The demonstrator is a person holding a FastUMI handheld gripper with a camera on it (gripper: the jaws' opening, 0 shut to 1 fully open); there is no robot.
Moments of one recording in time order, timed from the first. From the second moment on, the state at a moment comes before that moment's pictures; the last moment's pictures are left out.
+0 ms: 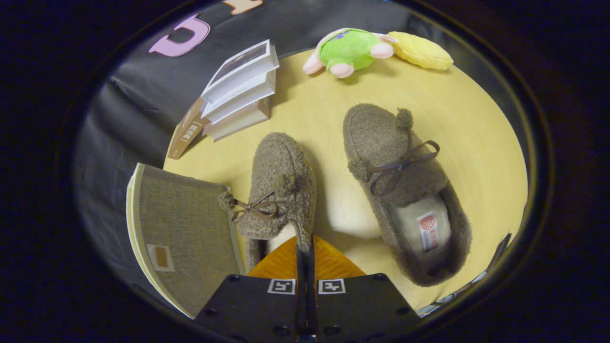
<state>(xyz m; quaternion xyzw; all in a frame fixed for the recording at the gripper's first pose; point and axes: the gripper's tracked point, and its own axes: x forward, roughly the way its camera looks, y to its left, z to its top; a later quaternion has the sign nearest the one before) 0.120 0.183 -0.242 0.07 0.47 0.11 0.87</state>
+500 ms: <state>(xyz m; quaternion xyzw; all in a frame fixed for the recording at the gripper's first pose) 0.087 0.201 -0.180 0.16 0.45 0.15 0.87</state>
